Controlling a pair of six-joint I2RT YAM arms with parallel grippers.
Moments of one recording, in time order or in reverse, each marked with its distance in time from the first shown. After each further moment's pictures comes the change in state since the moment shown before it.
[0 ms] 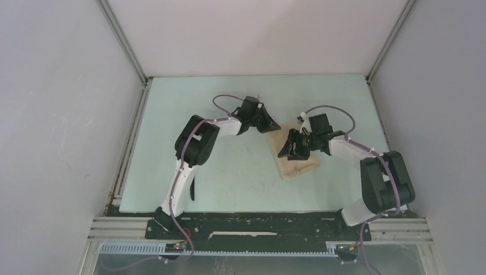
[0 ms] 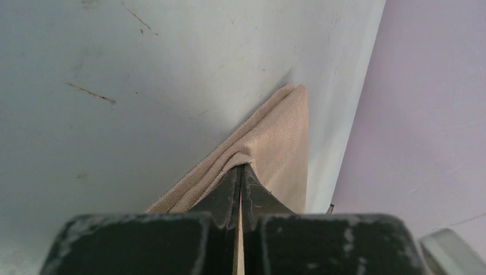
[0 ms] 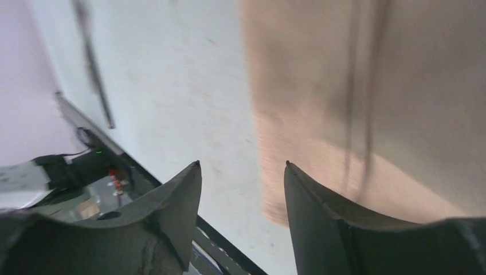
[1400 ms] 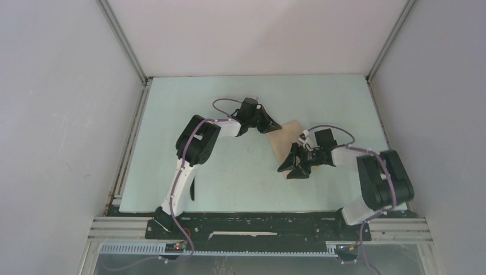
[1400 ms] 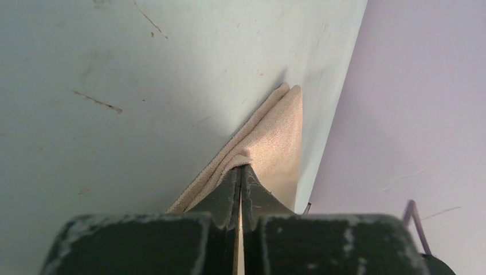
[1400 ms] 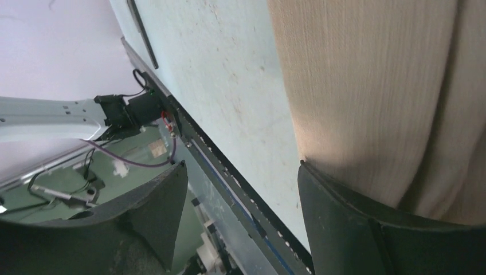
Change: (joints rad) left arm 0.016 0.027 -0.028 0.106 0.036 -0.109; right arm -0.061 0.103 -0.164 0.174 -0.406 0.066
